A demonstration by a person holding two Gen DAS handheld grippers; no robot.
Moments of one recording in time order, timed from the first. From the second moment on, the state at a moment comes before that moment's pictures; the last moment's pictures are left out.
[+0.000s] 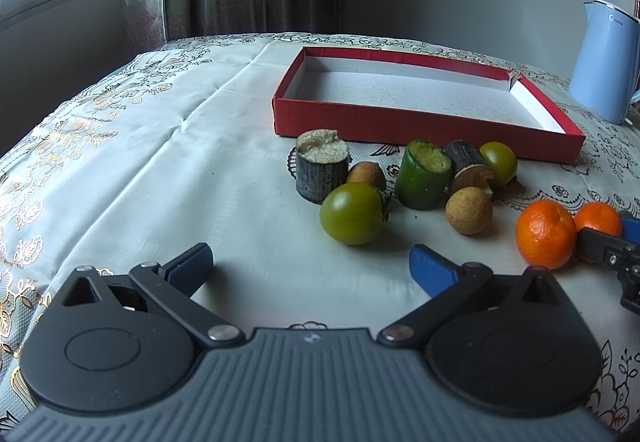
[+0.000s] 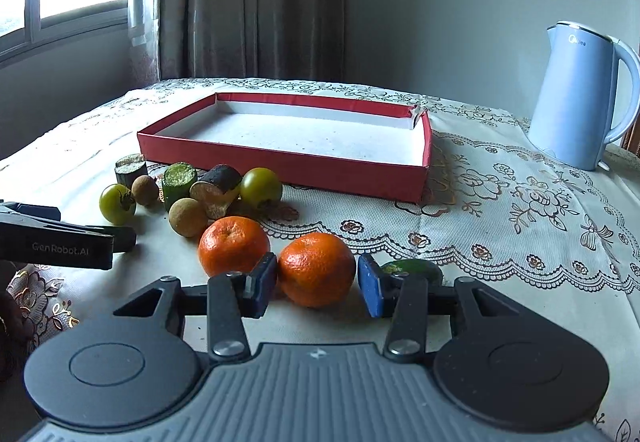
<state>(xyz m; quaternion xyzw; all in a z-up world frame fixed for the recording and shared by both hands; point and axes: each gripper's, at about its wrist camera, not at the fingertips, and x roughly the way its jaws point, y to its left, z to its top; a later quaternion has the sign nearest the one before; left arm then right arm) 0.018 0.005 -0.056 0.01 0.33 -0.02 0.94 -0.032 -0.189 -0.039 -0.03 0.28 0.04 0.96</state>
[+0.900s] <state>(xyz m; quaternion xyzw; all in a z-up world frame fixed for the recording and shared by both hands) 0.018 0.005 -0.056 0.01 0.33 -0.02 0.94 0.121 -0.231 -0.018 0.04 0.29 -0.01 0.96</state>
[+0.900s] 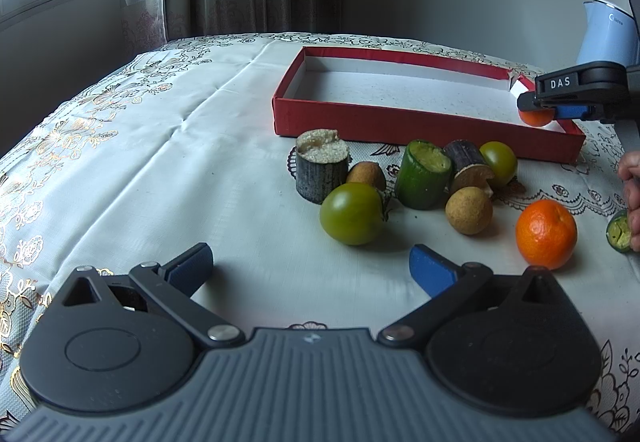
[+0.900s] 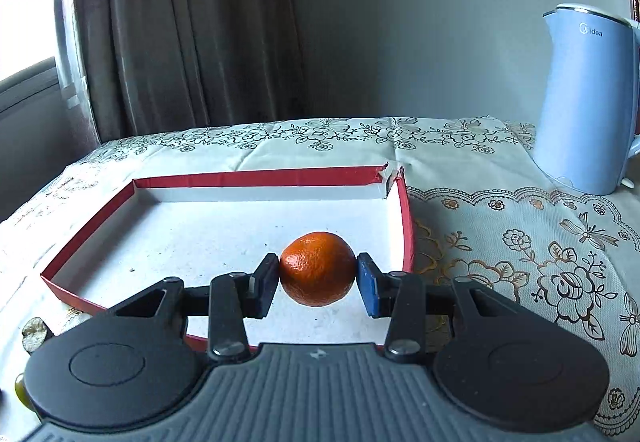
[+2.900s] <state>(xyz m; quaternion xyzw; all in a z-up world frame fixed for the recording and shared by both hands) 0.033 -0.007 -0.043 0.02 0.32 -0.07 0.94 -0.077 -0.198 -0.034 0.00 0.24 0.06 0.97</state>
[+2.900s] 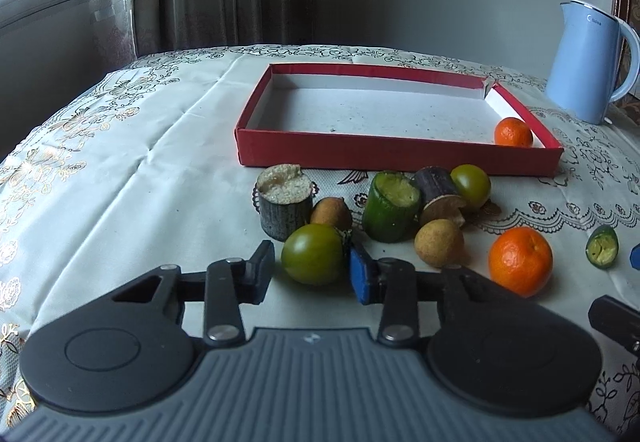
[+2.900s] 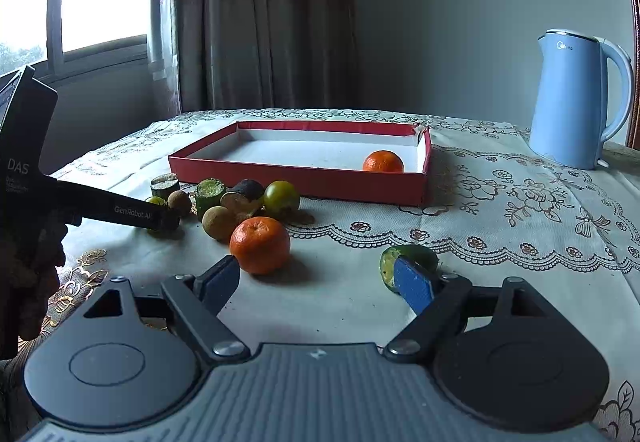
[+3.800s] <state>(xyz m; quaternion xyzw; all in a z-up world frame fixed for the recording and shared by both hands) 0.053 -0.024 -0.003 0.04 0.29 -0.03 0.96 -0.068 -0.180 -0.039 -0.06 0.28 0.08 0.96</state>
